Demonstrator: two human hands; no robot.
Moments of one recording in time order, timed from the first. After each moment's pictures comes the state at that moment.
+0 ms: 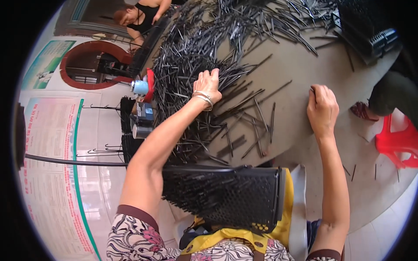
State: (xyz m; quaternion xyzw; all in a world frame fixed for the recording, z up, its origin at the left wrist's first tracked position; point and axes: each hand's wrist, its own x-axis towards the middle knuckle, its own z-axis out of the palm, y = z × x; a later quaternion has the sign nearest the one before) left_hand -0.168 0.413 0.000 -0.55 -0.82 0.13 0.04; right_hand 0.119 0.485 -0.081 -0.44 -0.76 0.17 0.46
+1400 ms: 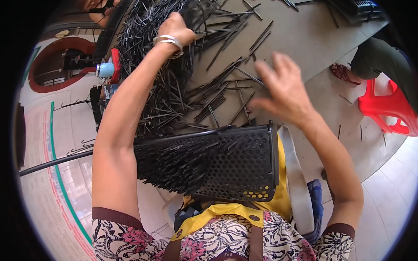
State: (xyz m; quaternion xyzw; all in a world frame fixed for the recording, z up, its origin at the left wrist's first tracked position) left_hand -0.154 0.447 0.032 -0.53 -0.85 0.02 0.03; right_hand 0.128 0.417 -0.062 -0.23 -0.91 0.19 0.29
